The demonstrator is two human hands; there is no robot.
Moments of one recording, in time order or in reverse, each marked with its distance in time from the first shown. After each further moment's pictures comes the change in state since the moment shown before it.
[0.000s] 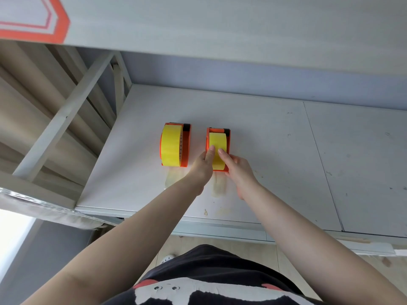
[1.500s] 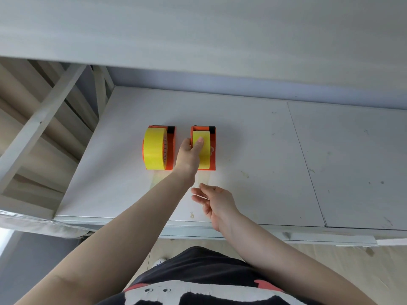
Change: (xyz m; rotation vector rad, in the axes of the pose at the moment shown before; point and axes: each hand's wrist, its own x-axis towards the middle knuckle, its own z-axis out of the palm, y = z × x) left_hand 0.020 0.013 0.007 -0.276 0.103 0.200; right_hand -0.062 0.021 0.016 0.399 0.032 0.415
